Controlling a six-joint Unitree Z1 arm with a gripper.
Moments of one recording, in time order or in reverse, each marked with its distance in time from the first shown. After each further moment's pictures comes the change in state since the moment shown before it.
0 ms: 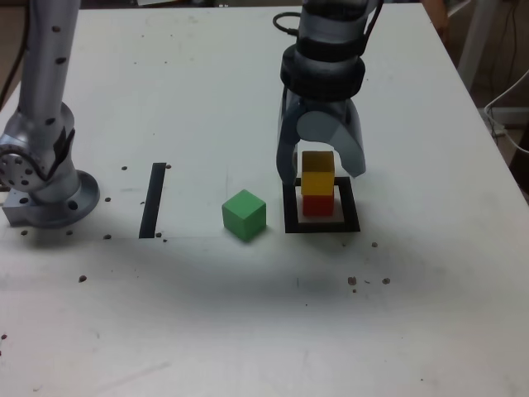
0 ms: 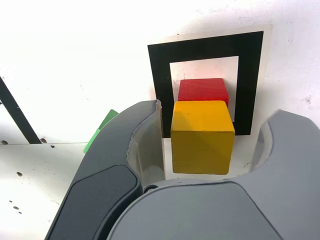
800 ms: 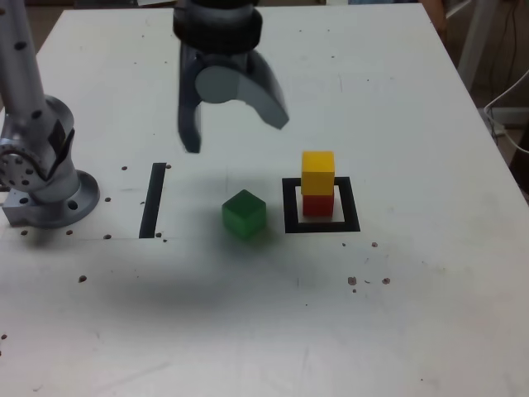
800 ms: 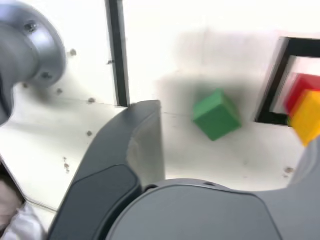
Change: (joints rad) arm 0.011 -0.302 0.240 0.130 -0.050 -0.197
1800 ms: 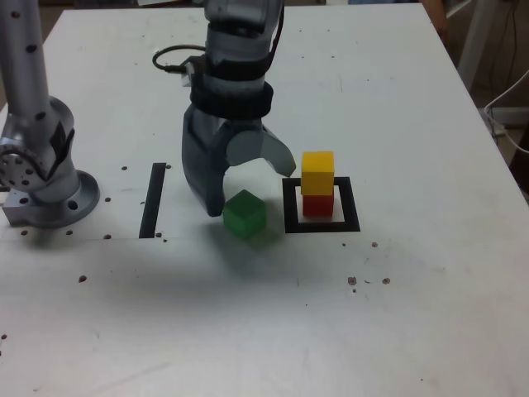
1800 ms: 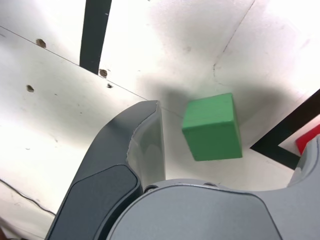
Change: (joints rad) arm 0.000 0.097 0.201 -0.308 -0.147 -0.331
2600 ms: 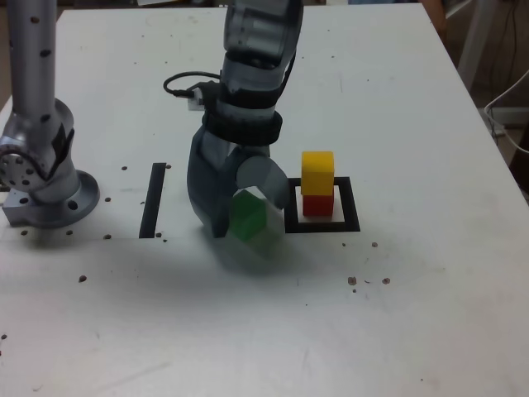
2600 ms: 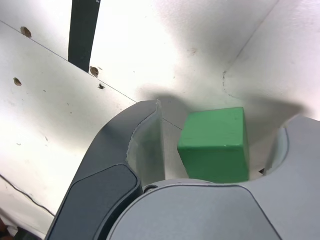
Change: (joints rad) arm 0.010 0.098 0.027 -0.057 -0.052 -0.019
